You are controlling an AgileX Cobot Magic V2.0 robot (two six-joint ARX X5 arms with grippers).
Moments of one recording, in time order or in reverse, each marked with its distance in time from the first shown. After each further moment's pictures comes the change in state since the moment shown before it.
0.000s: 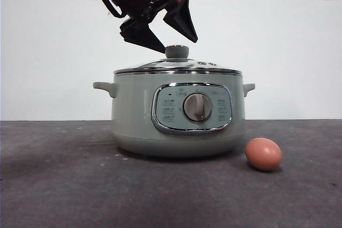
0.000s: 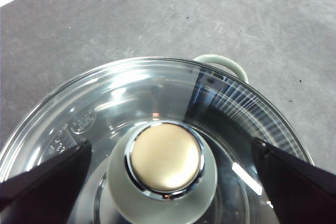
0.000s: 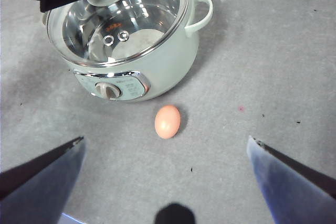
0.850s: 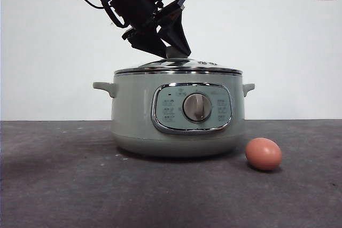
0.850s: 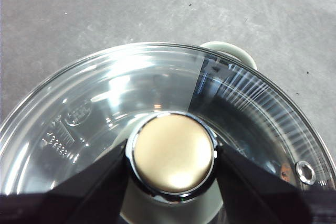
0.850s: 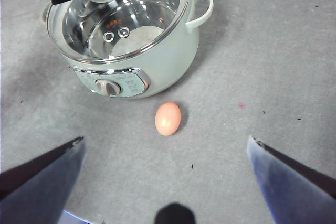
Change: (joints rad) left arm -0.002 0.041 0.009 -0.005 -0.002 -0.004; right arm 0.000 0.002 0.000 -0.010 0.000 0.000
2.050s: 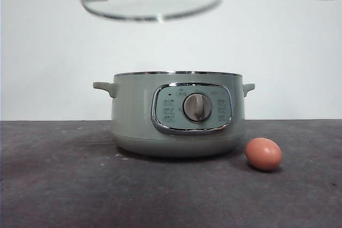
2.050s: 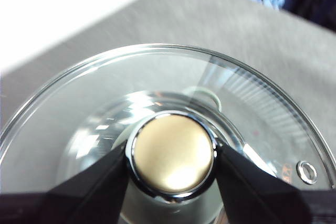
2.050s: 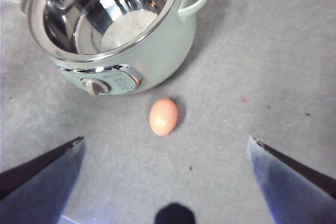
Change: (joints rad) left arm 0.050 -0.349 0.029 -0.208 0.000 -0.016; right arm 0.001 0.175 0.000 0.064 -0.016 0.000
